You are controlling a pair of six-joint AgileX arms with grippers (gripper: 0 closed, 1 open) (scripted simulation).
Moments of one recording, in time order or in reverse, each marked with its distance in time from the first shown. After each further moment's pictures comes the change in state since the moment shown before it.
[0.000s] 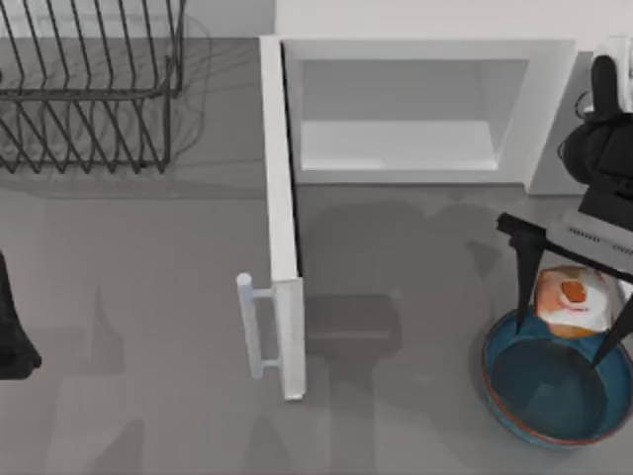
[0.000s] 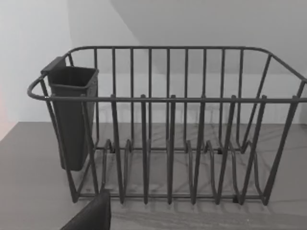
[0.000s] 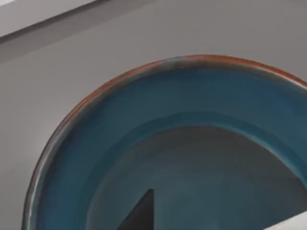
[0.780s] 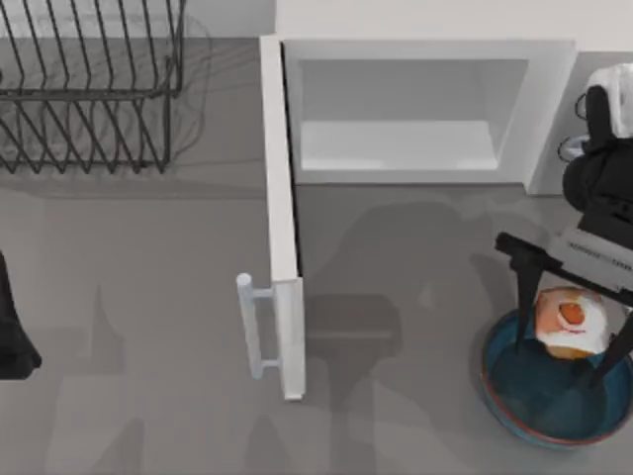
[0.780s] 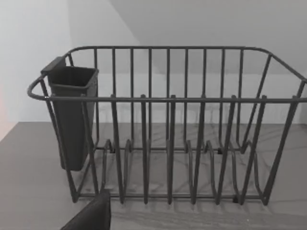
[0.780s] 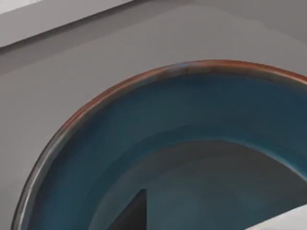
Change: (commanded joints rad) left arm 0.000 0.000 0.000 0.000 0.000 0.000; right arm 0.006 0.029 -0.030 0.008 -0.042 -0.052
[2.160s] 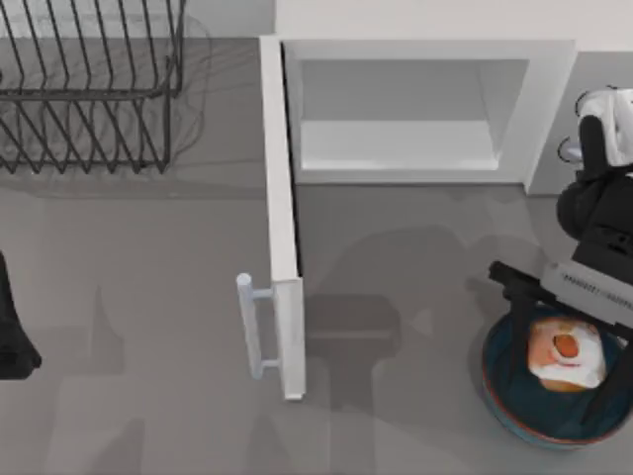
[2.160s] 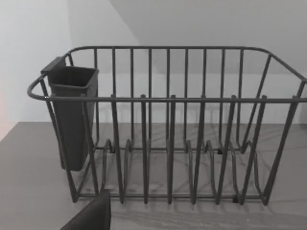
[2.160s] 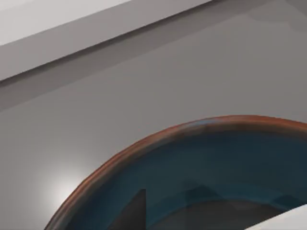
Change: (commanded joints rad) left arm 0.000 0.000 0.000 0.000 0.000 0.000; right arm 0.039 -0.032 -0.168 0.115 -0.036 0.028
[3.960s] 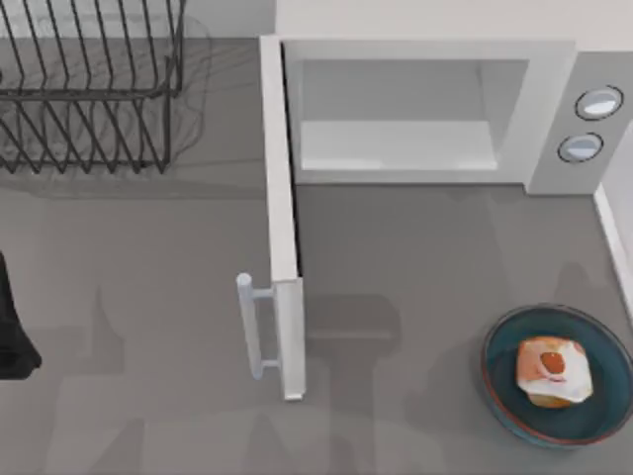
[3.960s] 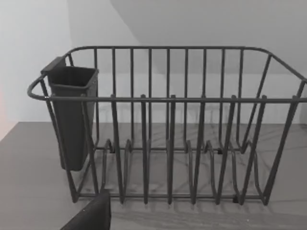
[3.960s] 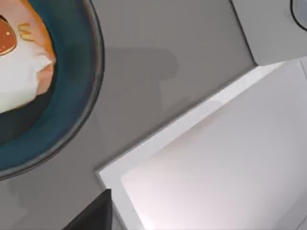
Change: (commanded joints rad) left arm 0.000 0.000 0.000 0.000 0.000 0.000; right arm -0.142 -1.537 -0.857 1.002 0.459 1.607
